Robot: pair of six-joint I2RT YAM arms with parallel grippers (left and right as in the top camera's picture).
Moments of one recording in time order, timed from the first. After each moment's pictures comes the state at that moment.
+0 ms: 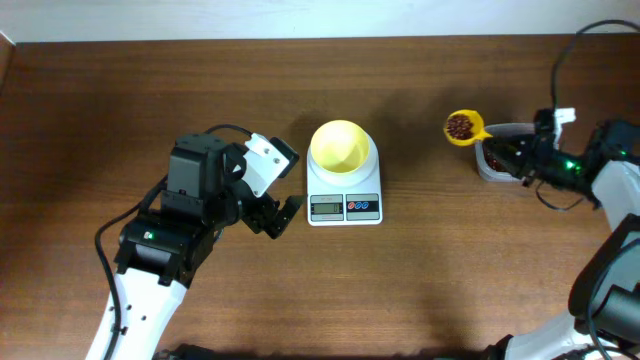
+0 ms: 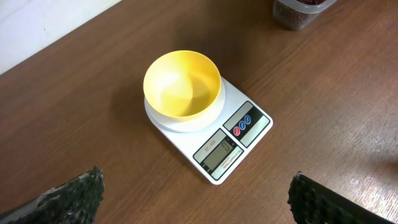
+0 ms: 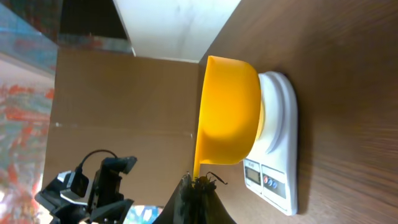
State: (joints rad) left arm -0.26 1.11 1.08 -0.71 0.36 0.38; right arm -0.45 1.83 1.18 -0.67 -1.43 0.10
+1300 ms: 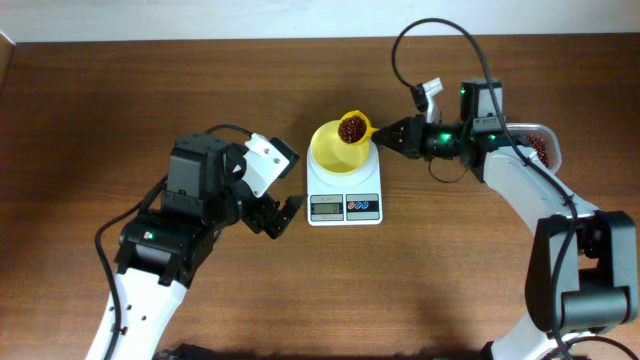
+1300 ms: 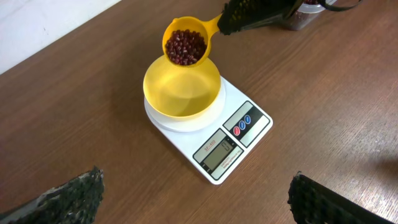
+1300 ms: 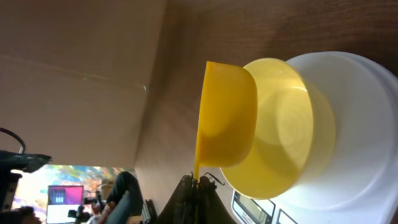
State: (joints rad) left arm -0.26 1.11 1.08 -0.71 0.36 0.38; right arm 0.10 1.83 1.17 -0.14 -1.07 0.46
